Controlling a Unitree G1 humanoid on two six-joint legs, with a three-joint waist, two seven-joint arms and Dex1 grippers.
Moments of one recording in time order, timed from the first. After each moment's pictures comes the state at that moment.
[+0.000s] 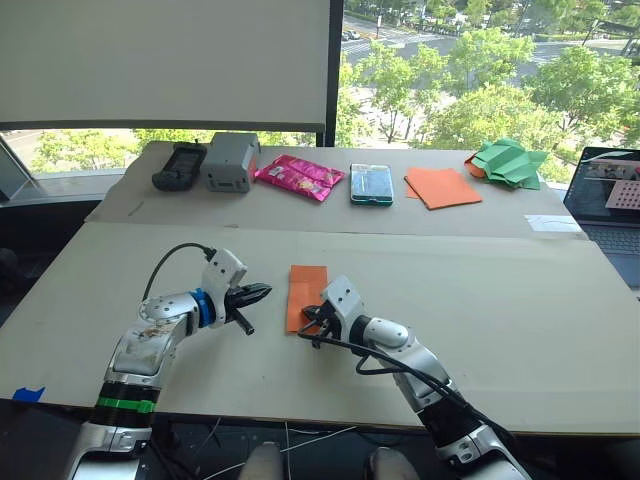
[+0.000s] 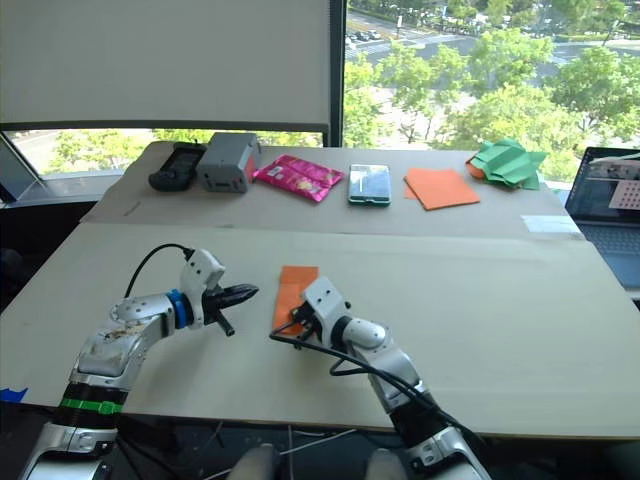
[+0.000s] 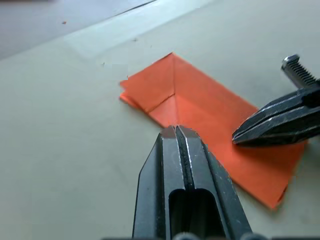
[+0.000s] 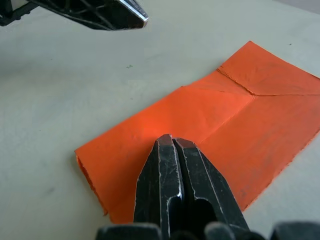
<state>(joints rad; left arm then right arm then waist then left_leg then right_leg) -0.40 0.47 -0.03 0.03 -0.25 0.52 -0.85 -0.38 -0.11 0.36 0.11 0.04 0.39 0.52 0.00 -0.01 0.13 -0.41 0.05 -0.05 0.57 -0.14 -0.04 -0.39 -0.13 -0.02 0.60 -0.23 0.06</state>
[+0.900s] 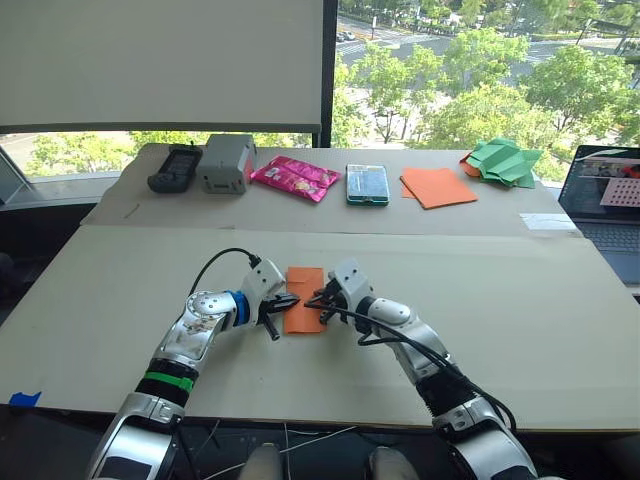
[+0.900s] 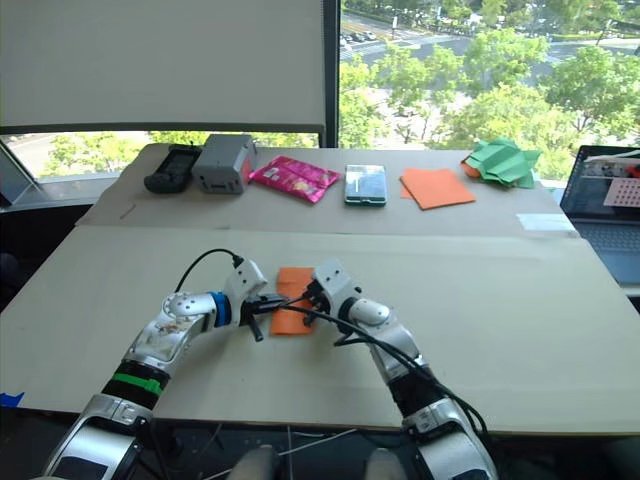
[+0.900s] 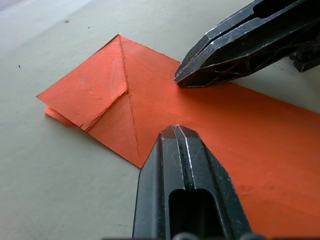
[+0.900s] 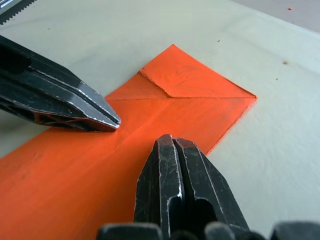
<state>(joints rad) -0.48 0.43 -0.20 0.31 -0.09 0.29 -0.87 -0.55 -0.11 0.27 0.32 0.02 0.39 0.48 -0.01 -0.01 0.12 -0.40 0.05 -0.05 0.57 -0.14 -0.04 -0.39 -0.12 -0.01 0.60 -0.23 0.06</state>
